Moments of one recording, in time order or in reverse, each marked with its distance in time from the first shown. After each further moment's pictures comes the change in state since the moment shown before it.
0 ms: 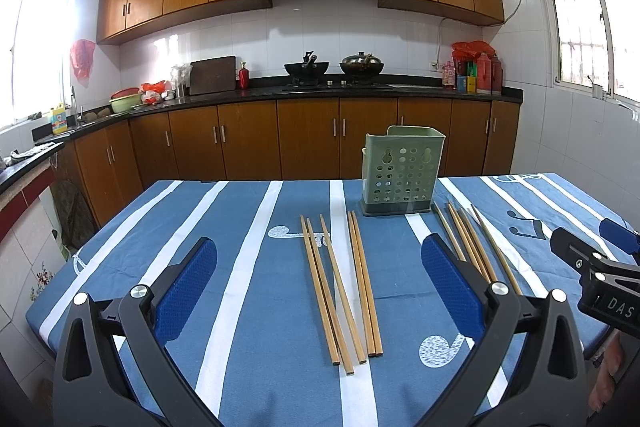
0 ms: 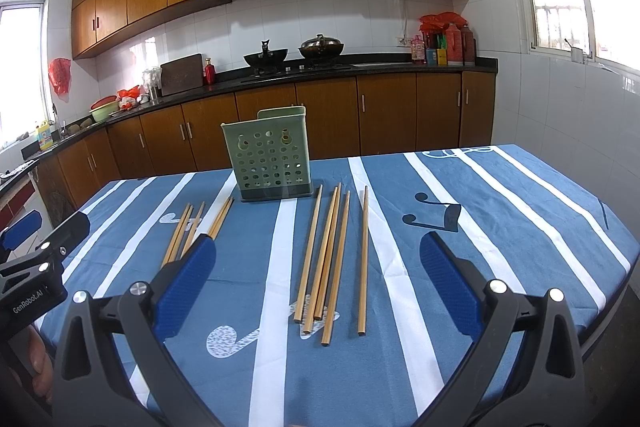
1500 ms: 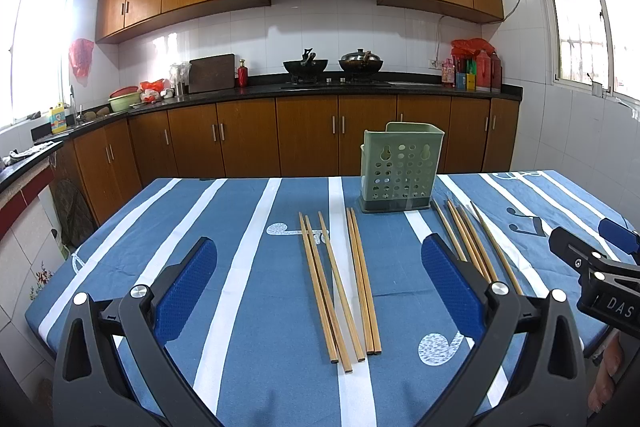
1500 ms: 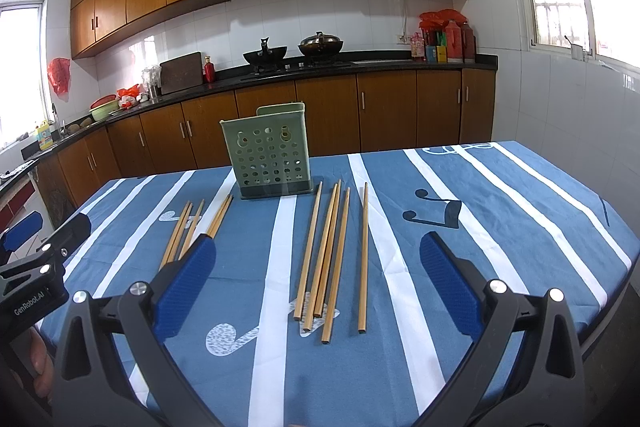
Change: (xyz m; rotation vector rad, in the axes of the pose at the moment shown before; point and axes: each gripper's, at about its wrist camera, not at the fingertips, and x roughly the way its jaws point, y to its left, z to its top) left arm 0.004 -0.002 0.000 0.000 0.004 0.000; right arm 0.001 0.000 -0.001 0.003 0.003 -0.001
